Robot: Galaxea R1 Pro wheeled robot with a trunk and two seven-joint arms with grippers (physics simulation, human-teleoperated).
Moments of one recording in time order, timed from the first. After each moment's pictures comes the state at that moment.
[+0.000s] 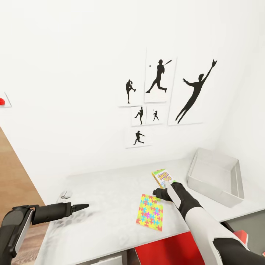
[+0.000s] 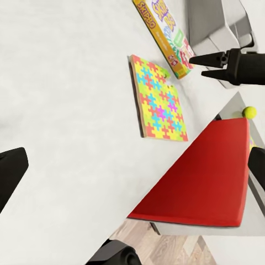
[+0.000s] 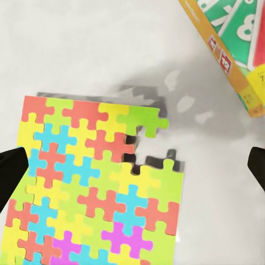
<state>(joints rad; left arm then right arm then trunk) -0.36 0.26 0.25 -1.23 0.01 0.93 -1.18 -0.83 0.08 -0.01 -0.48 -0.29 0.65 -0.14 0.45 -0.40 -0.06</state>
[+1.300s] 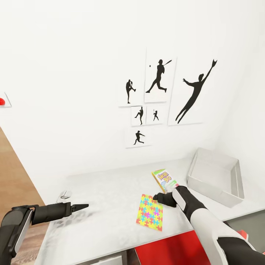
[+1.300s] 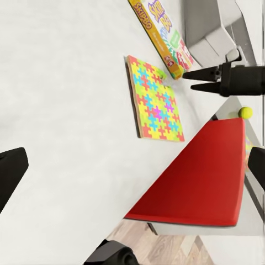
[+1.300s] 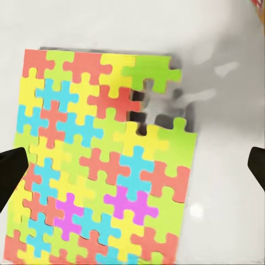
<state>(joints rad) -0.36 0.27 0.25 -1.23 0.01 0.94 -1.19 -0.83 0.03 -0.01 -0.40 -0.31 0.70 0.02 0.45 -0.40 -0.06</state>
